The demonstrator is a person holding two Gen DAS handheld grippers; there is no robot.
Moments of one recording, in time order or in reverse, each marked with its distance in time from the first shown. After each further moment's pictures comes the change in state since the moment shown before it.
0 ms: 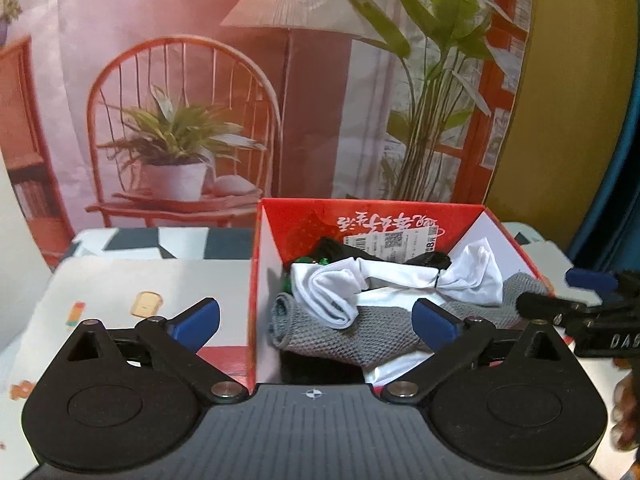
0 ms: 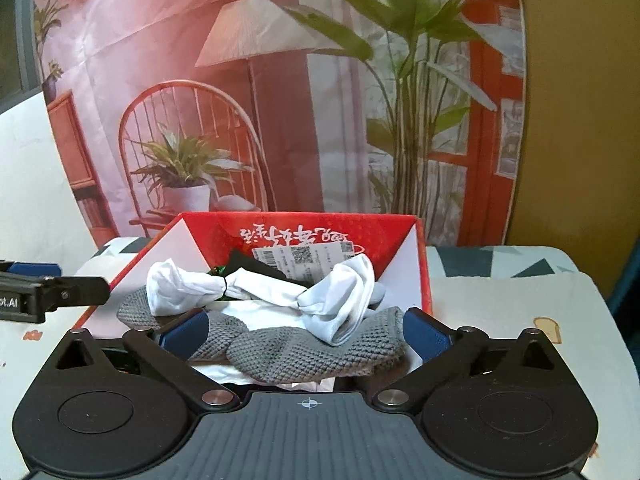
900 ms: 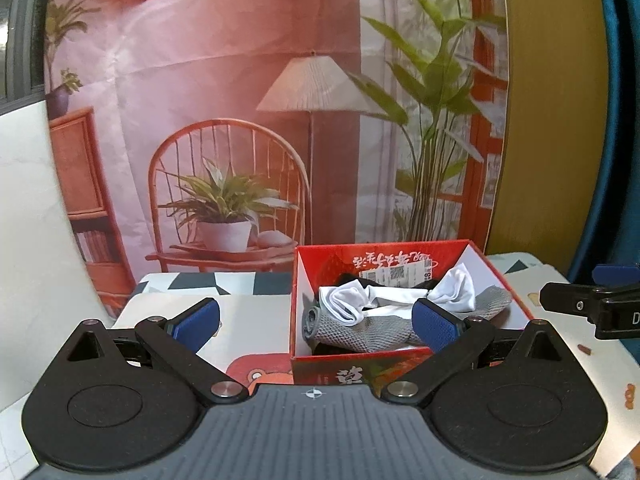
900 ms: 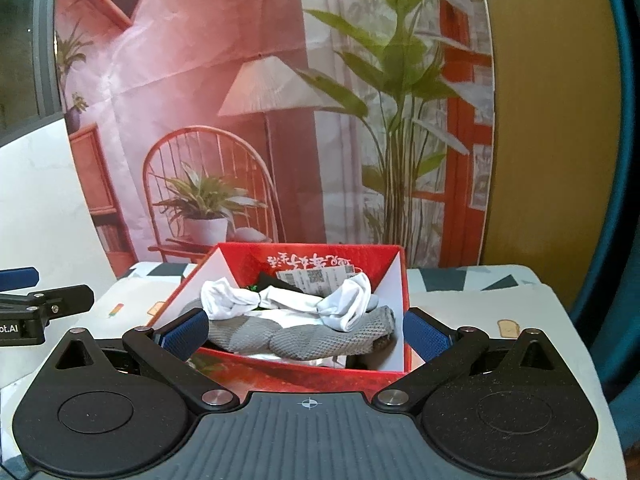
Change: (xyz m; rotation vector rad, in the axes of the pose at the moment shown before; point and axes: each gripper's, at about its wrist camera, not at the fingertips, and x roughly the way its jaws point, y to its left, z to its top) left arm -0.132 -0.032 -0.020 0.022 -0.173 0.114; right arm -0.125 0.032 -0.007 -0.001 -0.099 -0.018
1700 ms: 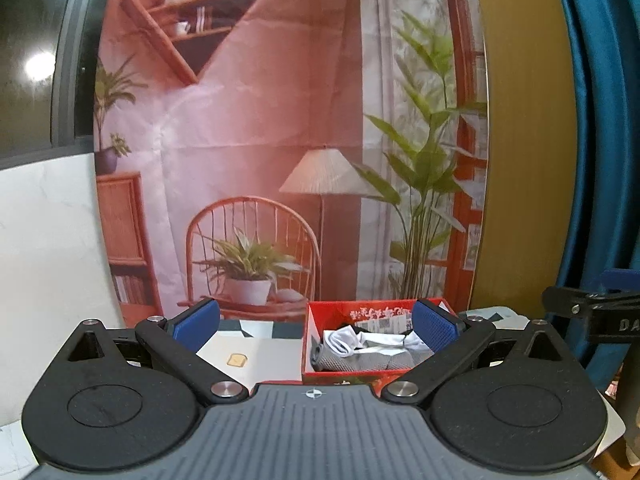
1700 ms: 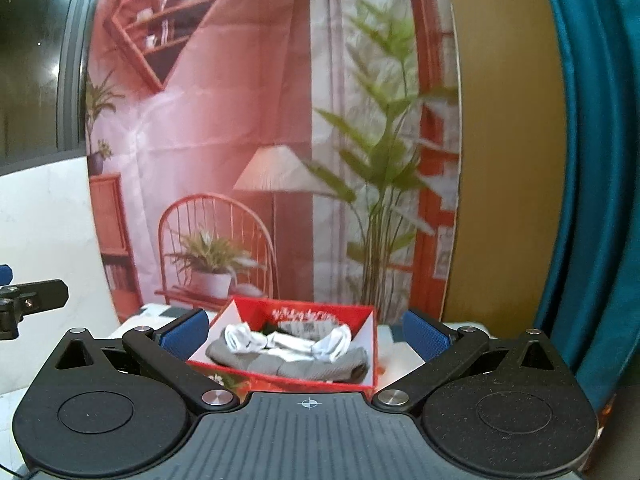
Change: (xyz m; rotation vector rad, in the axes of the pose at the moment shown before) left arm -0.162 -0.003 0.003 -0.020 -0.197 0.047; right arm -0.161 0.038 0.006 -0.066 -0.197 -0.064
